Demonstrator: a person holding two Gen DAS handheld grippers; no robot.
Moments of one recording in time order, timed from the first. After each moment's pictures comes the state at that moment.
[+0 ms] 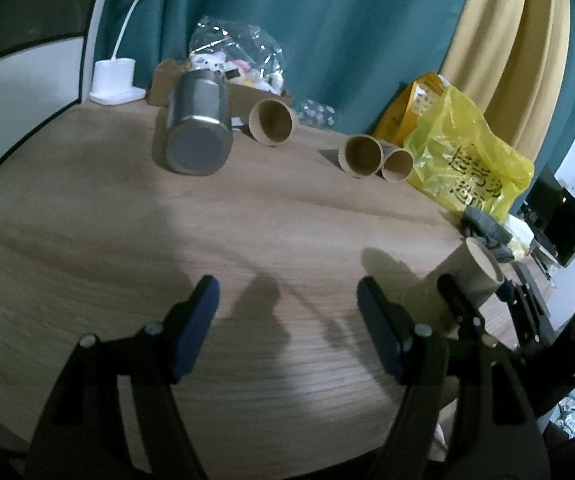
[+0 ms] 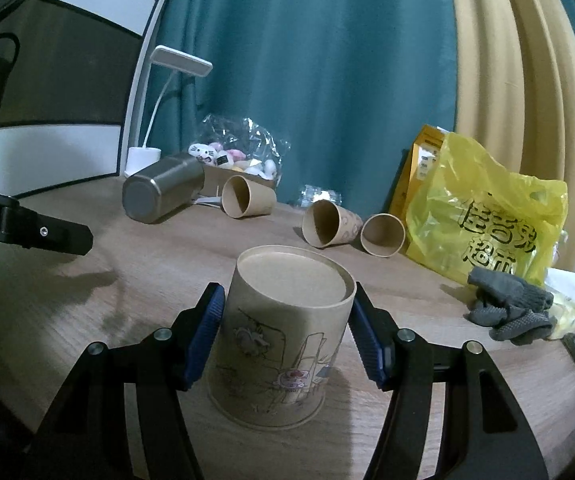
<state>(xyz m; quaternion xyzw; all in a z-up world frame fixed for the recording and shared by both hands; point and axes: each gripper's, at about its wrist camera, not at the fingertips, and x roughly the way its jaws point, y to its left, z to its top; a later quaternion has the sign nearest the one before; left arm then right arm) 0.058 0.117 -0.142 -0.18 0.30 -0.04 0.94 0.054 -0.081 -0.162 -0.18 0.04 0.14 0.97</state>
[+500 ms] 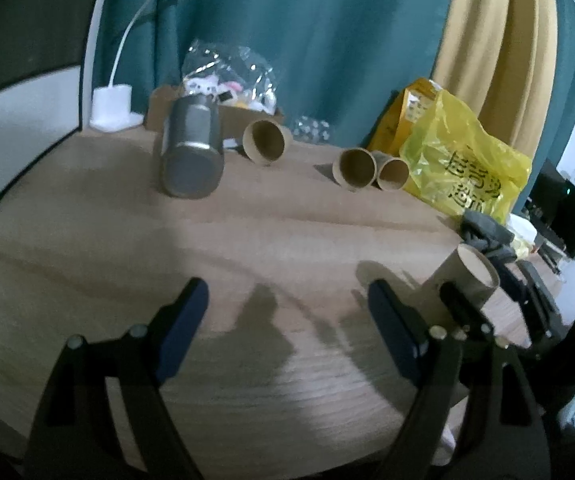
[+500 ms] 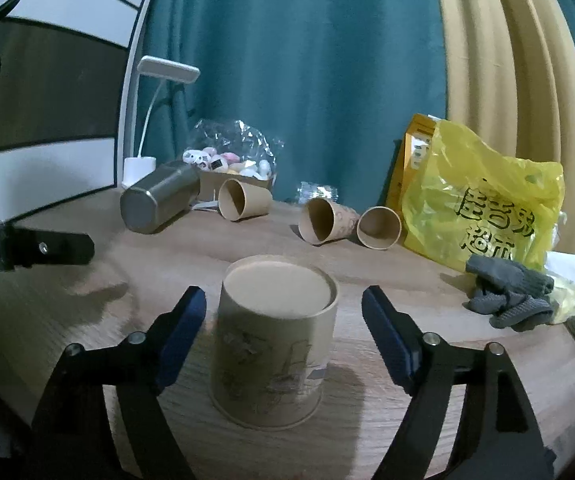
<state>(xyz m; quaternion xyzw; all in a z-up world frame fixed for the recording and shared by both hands) 0.049 0.103 -0.130 -0.14 0.27 -0.03 0.95 0.048 -0.087 -0.151 -0.14 0.05 0.14 0.98</state>
